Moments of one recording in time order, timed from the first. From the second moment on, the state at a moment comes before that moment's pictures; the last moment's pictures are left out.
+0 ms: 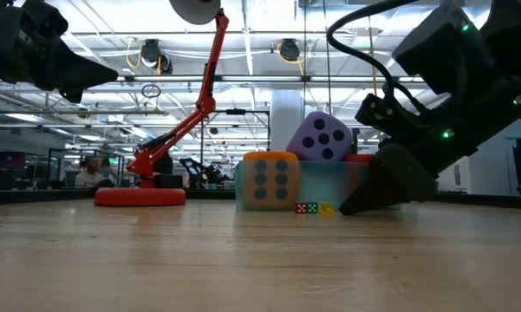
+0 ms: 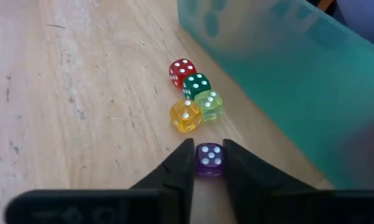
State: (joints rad) left arm -0.16 0.09 0.11 -0.06 -0.34 -0.03; right arm 0.33 1.76 0.54 0.38 0.64 0.49
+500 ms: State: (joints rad) left arm -0.17 0.09 0.11 -0.06 -0.34 -0.03; right arm 0.36 1.70 0.54 0.36 0.64 0.46
